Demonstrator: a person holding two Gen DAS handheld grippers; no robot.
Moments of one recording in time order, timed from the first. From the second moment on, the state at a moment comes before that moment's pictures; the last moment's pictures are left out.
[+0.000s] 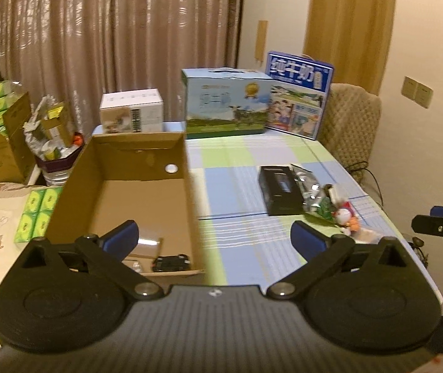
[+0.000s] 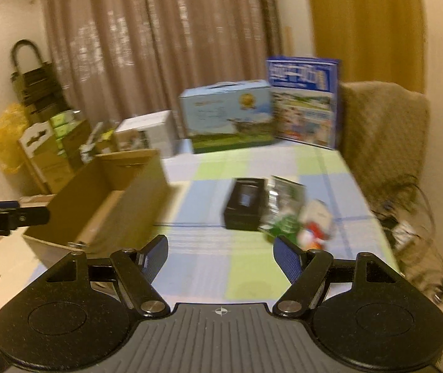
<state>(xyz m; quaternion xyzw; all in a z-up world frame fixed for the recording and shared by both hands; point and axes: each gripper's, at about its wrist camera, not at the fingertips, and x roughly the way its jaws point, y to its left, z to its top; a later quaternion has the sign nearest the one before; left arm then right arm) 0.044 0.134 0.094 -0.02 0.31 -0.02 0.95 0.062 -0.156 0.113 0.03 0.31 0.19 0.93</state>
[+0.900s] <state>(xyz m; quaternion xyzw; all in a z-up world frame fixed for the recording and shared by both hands) 0.096 0.022 0.052 0.02 0.35 -0.11 0.93 0.078 -0.255 0.064 0.04 0.36 0.14 0.92</state>
